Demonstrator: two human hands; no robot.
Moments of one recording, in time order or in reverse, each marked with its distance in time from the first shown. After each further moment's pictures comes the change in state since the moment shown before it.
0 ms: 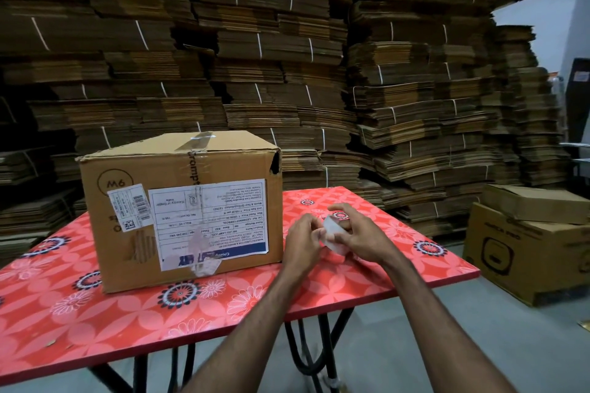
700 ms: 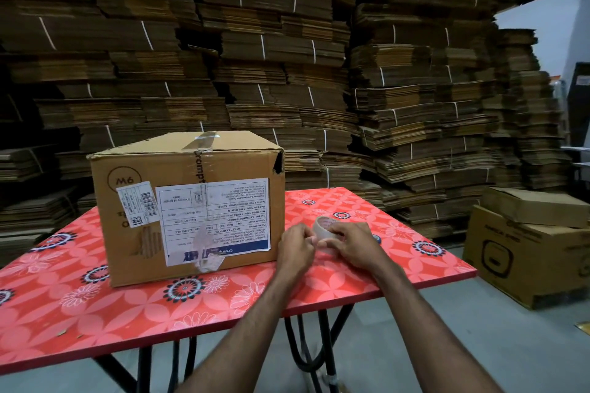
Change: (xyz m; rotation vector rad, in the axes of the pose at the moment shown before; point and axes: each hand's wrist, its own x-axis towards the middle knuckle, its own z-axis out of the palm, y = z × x) left_hand -0.011 -0.003 -0.014 0.126 -0.005 -0.196; right_hand -0.003 0.006 0.019 -0.429 0.073 -0.054
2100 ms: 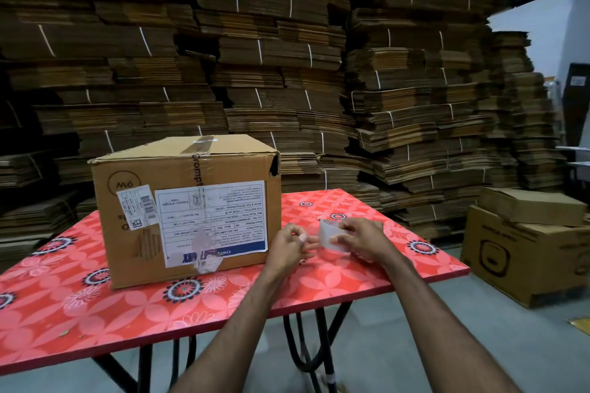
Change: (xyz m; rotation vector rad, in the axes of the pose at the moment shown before) left_hand -0.010 0.001 -0.015 -0.641 -0.237 -0.183; right_hand 0.004 0.026 -0.018 0.073 0.001 0.136
